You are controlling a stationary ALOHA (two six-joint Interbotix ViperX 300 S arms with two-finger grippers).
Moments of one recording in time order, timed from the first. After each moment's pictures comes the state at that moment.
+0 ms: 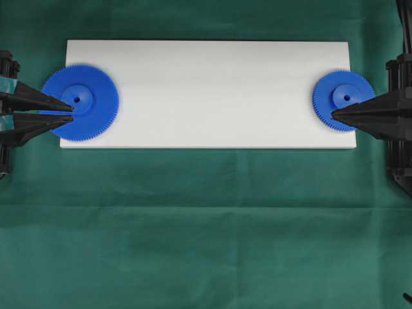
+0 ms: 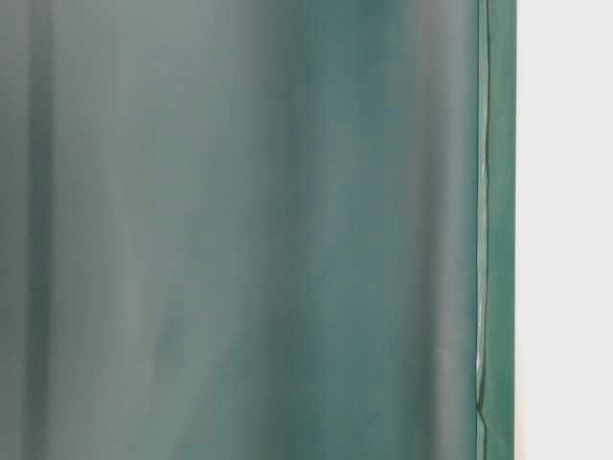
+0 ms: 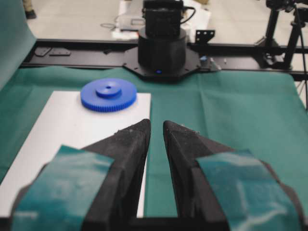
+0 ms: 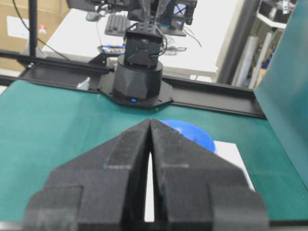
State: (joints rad) left arm 0.00 -0.97 1.18 0.00 -0.29 0.00; right arm 0.00 -0.96 1.19 0.00 -0.29 0.00
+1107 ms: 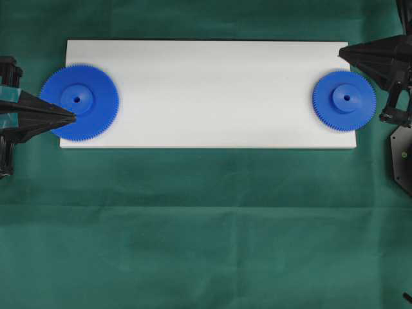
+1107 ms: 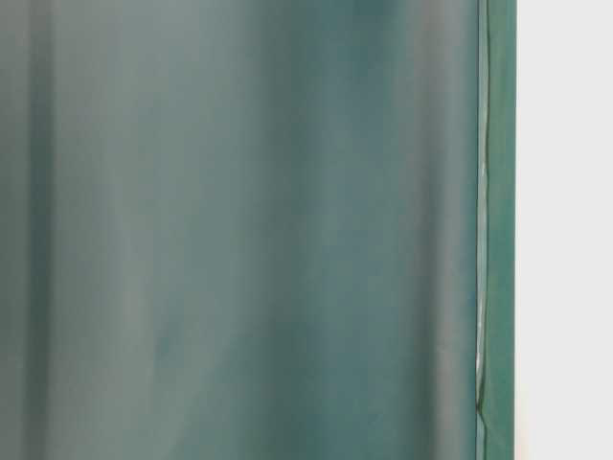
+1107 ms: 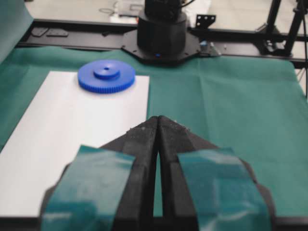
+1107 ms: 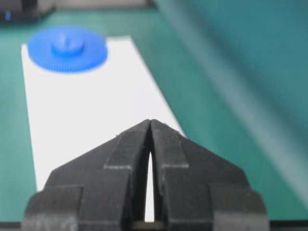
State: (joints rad) left arm 0.00 -0.97 1.23 -0.02 -0.30 -0.02; right arm -0.36 -1.00 1.12 0.00 0.12 0.07
